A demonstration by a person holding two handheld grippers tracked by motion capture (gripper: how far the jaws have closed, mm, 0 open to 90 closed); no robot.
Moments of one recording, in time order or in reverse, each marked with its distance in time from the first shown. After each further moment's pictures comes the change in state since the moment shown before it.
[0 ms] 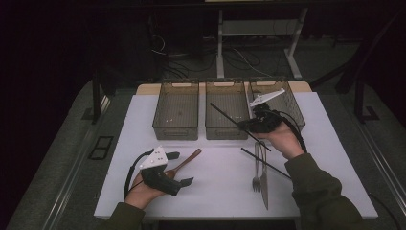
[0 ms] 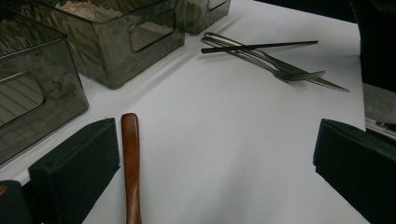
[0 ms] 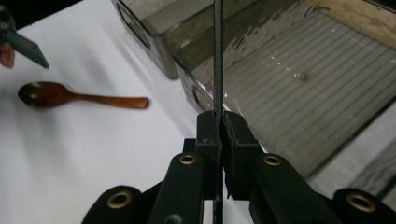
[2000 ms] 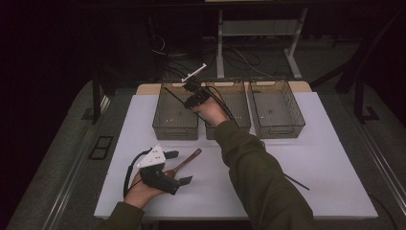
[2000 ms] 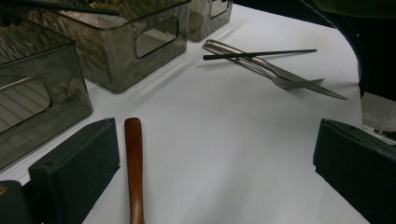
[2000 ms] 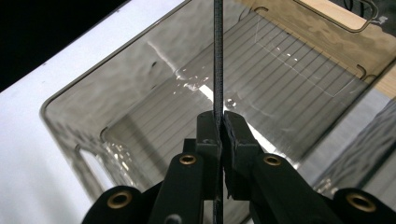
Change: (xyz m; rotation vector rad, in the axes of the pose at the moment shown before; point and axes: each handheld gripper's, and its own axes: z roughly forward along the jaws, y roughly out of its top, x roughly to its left) left arm 0.002 0.001 -0.003 -0.032 -0.001 -0.016; right arm 0.032 0.144 0.160 0.123 -0.068 0.076
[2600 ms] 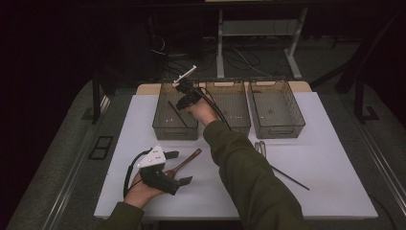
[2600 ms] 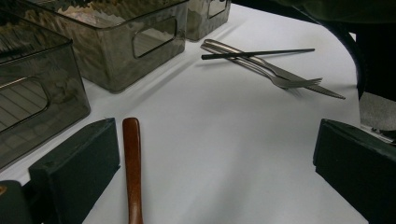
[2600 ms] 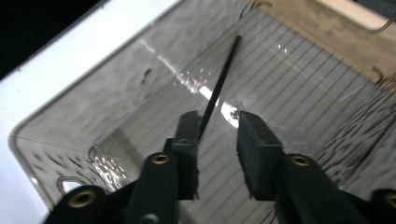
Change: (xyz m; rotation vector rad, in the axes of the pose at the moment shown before) left arm 0.001 0.000 0.000 0.003 -0.007 0.003; right arm 0.011 0.011 0.022 0.021 -0.037 0.006
